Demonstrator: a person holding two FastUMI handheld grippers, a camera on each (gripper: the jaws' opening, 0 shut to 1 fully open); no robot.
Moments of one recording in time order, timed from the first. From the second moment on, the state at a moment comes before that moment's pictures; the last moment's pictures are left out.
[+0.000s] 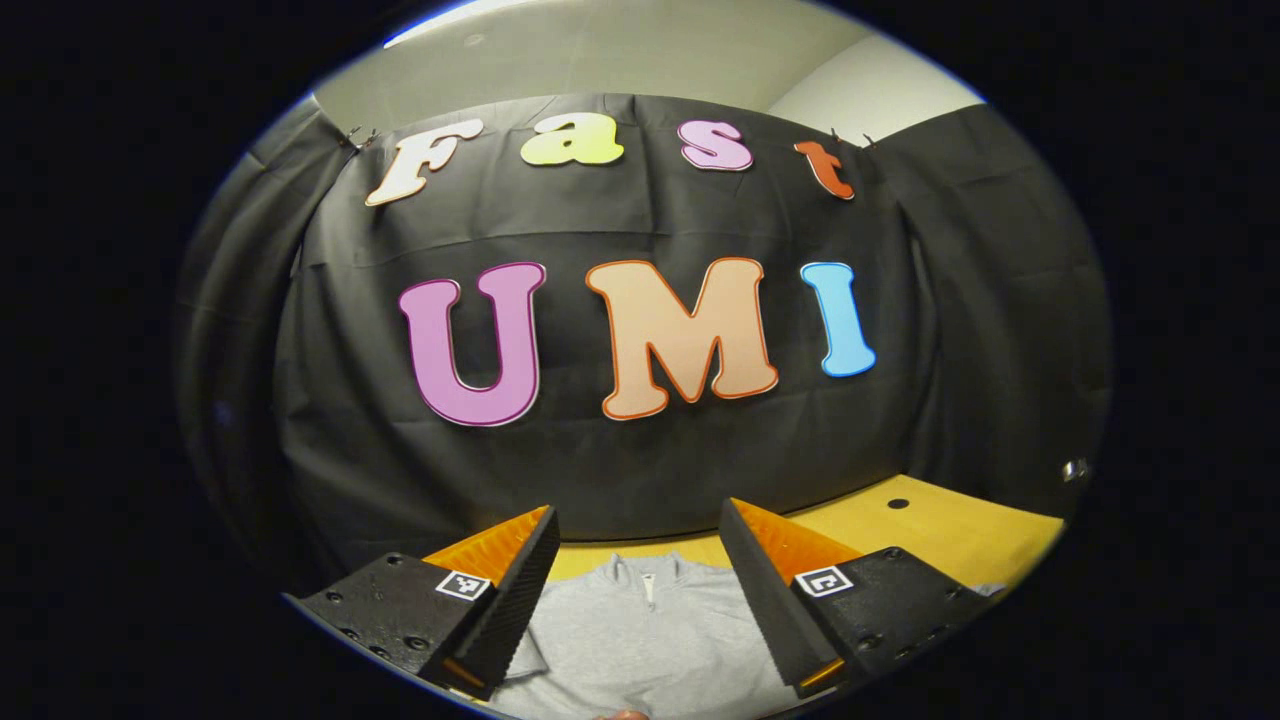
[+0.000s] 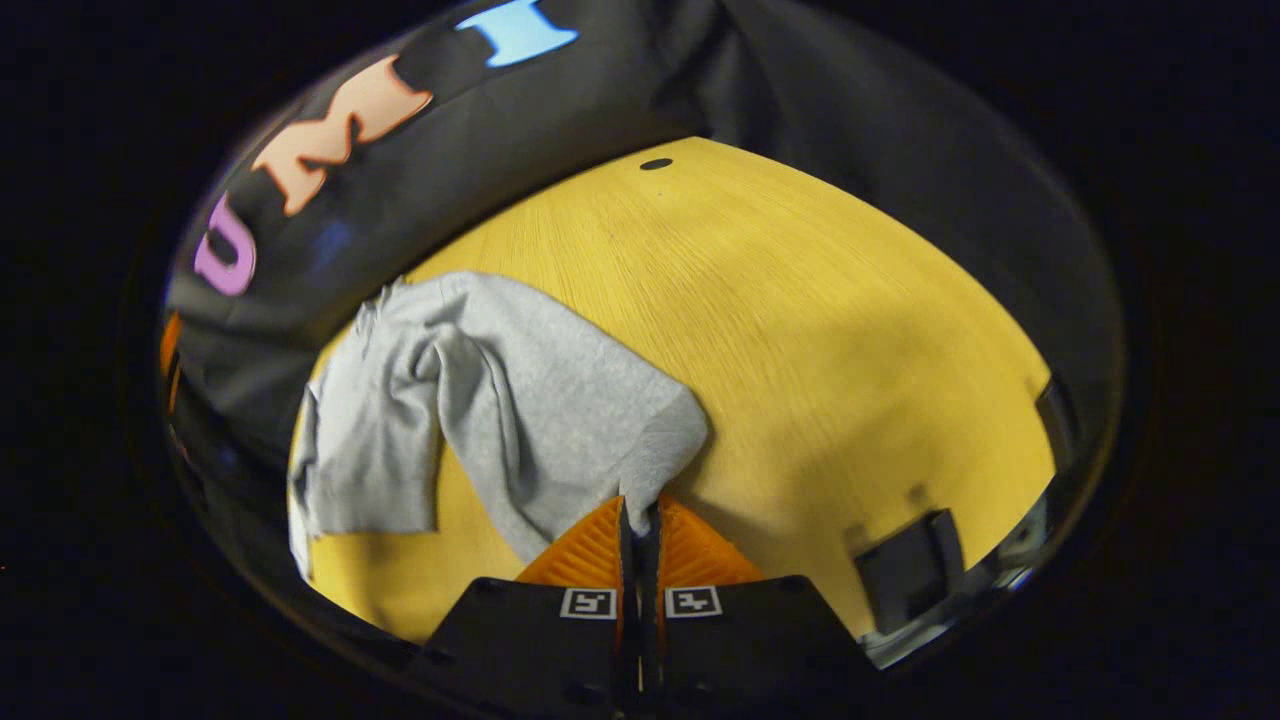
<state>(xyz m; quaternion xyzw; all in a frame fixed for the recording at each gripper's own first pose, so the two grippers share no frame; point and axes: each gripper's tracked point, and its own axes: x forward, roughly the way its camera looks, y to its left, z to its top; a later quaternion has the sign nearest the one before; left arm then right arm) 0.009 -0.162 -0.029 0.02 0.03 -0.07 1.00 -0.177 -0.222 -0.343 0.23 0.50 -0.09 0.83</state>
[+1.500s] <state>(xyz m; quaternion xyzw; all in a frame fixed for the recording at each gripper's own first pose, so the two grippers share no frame) -0.057 0.134 -0.078 0.00 0.09 0.16 0.98 0.057 0.117 -0.245 0.19 0.42 0.15 0.87</state>
